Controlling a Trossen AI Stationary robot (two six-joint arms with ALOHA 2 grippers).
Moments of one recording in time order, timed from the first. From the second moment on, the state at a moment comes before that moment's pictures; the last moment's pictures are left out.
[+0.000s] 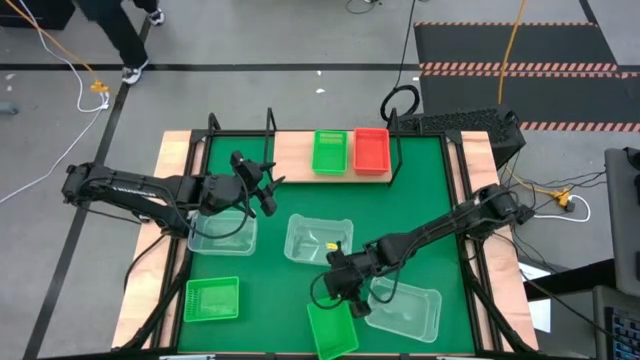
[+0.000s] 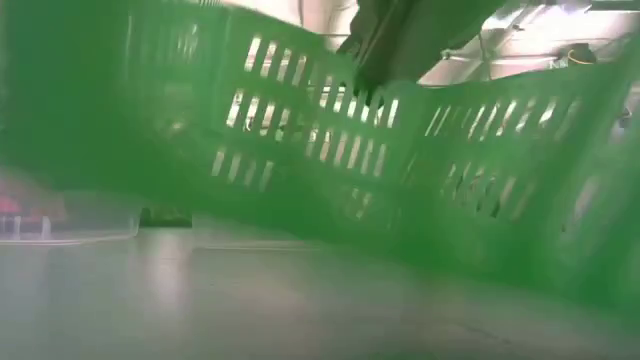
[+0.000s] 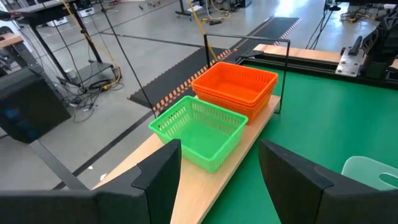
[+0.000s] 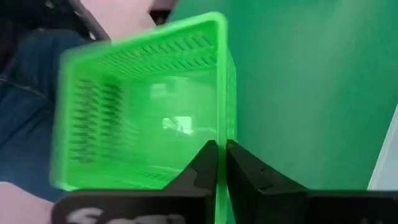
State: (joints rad) left arm -0.08 1.04 0.81 -0.16 -0.69 -0.13; right arm 0.37 1.81 1.24 -0.24 -0.24 0.15
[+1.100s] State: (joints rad) left arm -0.35 1.56 0.85 0.53 -0.77 1.12; right arm 0.02 1.29 1.24 -0.70 0.33 0.34
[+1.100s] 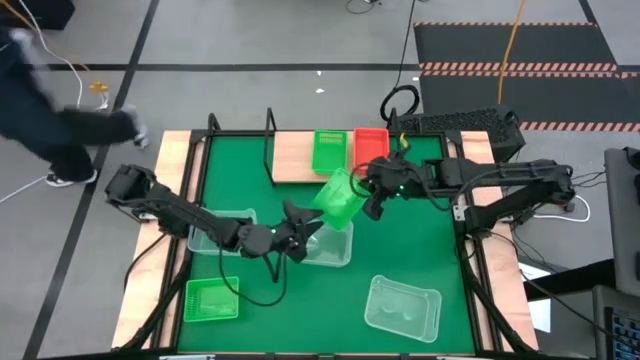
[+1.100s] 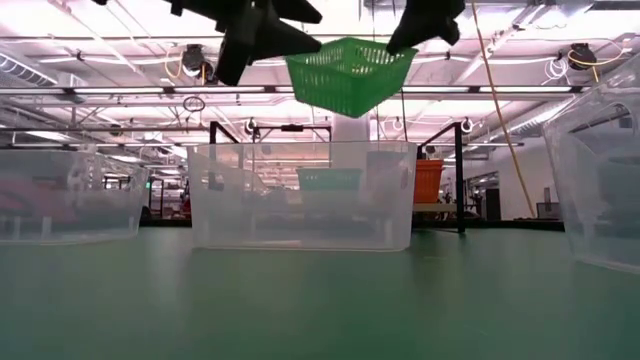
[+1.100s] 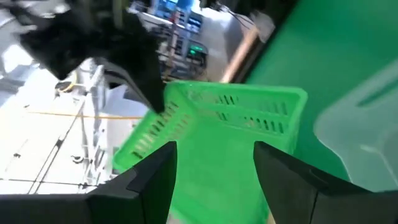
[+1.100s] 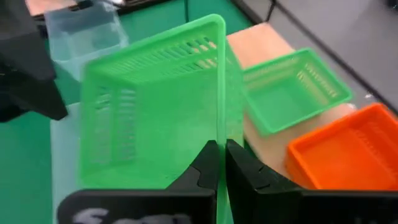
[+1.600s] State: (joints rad) left arm -0.36 1.57 0.99 0.11 -0.79 0.88; right arm -0.02 1.27 1.24 -0.68 0.23 0.29
